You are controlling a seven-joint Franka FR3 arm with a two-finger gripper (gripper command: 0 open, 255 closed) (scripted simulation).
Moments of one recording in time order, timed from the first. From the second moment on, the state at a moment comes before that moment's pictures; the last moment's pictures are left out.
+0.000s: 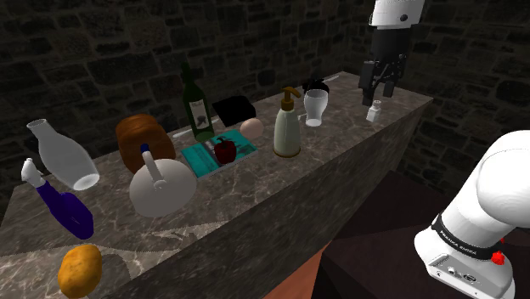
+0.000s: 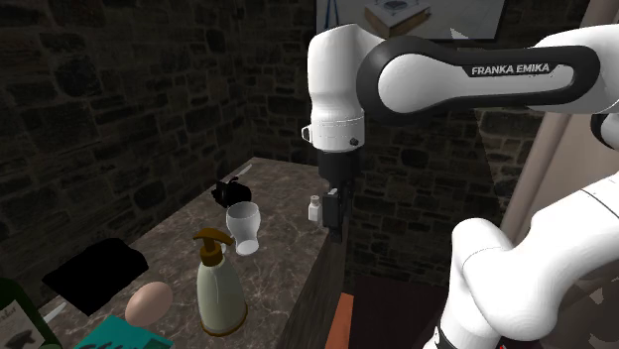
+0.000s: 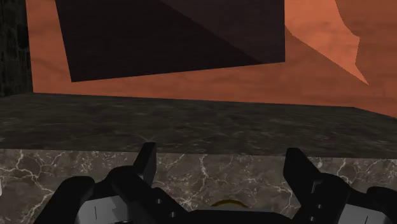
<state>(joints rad) 0.01 -0.74 0.00 -2.38 0.08 1.54 0.14</state>
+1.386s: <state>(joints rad) -0.12 -0.40 -0.34 -2.34 -0.12 1.89 -0.25</state>
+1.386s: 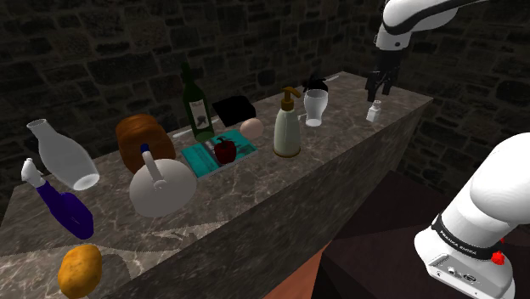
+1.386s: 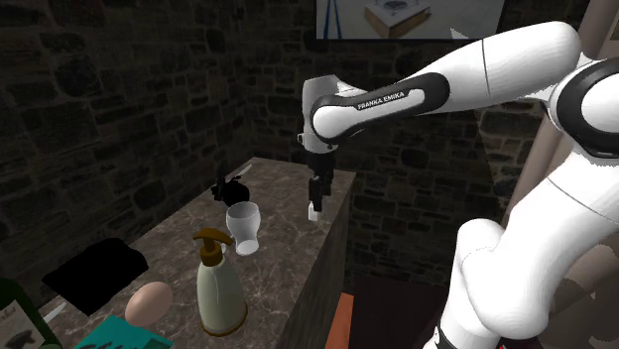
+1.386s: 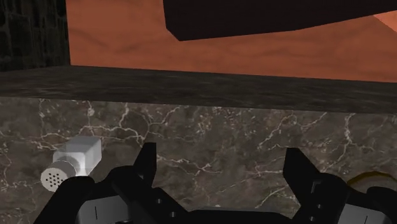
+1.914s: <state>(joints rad) -0.14 -0.14 -0.47 -2.20 -0.07 2.03 -0.44</state>
